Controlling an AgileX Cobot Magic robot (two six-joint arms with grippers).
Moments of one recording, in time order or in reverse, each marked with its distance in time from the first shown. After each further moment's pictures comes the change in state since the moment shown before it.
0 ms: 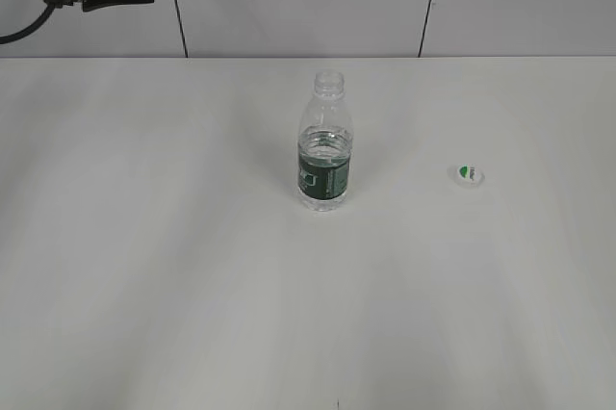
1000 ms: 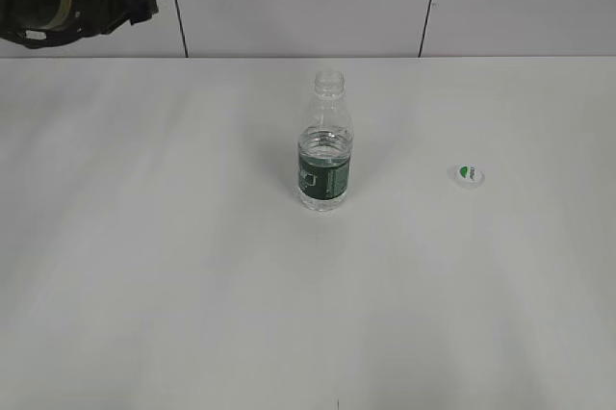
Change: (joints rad) left arm -0.293 -0.149 0.313 -0.013 1.164 -0.077; right arm 0.000 0.000 0.000 0.000 -0.001 0.000
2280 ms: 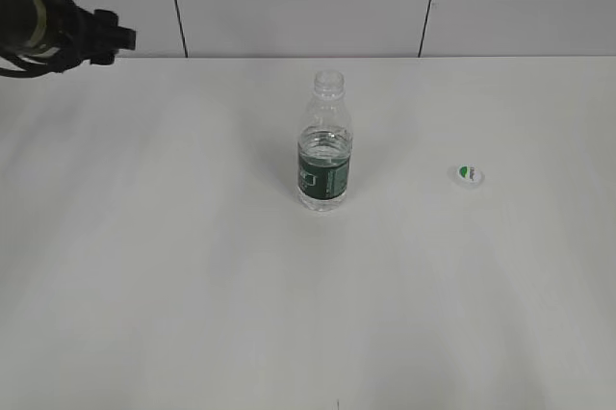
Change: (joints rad) left arm 0.004 -0.045 0.094 -0.439 0.178 0.753; right arm 0.000 0.000 0.000 0.000 0.000 0.000
